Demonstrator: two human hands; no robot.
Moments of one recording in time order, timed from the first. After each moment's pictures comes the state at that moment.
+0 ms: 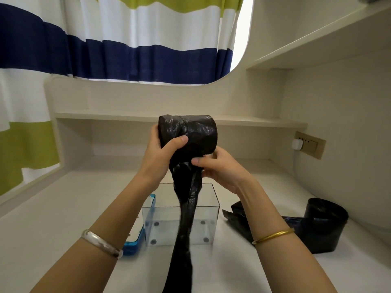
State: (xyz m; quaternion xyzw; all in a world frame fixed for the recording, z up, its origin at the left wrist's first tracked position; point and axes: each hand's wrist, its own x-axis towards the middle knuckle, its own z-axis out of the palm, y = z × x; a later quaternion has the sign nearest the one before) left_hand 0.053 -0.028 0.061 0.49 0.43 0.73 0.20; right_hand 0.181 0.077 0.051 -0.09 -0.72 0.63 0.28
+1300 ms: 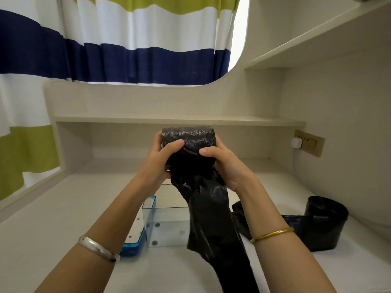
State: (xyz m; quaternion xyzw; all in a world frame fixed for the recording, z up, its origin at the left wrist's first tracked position) left_hand 0.047 -0.031 0.055 0.49 0.45 0.67 0.32; right_hand 0.184 0.072 0.058 -0.05 -0.65 0.70 0.30
